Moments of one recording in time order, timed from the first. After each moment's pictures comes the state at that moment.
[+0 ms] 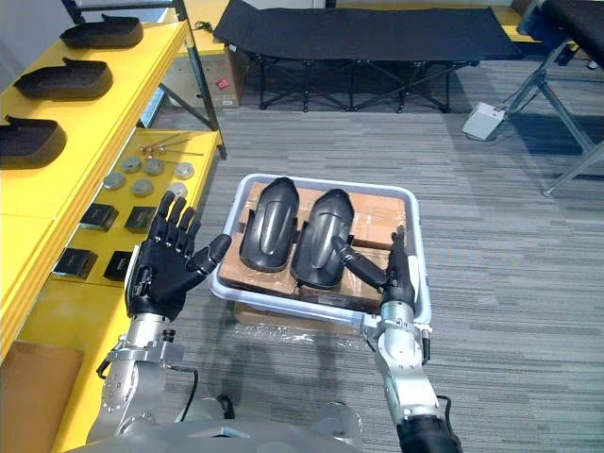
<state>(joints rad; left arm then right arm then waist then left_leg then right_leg) 0.34 0.13 -0.24 -0.31 -0.46 -0.30 0.06 -0.04 -0.28 -0.04 0.39 0.12 -0.09 -0.41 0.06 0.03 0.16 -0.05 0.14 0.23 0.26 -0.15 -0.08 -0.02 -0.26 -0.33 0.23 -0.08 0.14</state>
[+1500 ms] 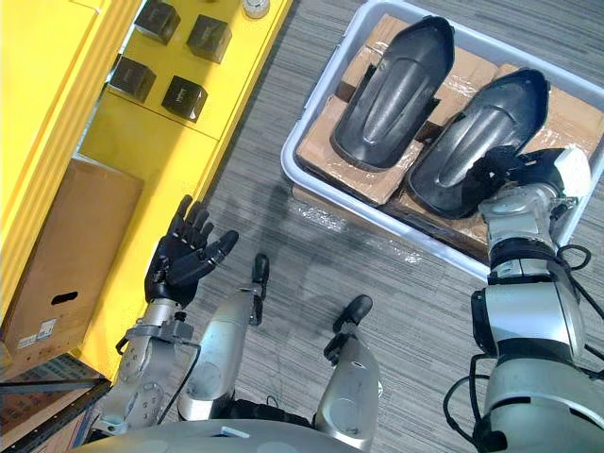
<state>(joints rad) 0.21 0.17 -0.28 -0.05 -0.59 -0.35 0.06 -0.92 -0.81 0.17 1.22 -0.03 0.19 -0.41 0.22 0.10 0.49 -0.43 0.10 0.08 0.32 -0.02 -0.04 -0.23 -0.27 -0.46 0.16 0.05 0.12</state>
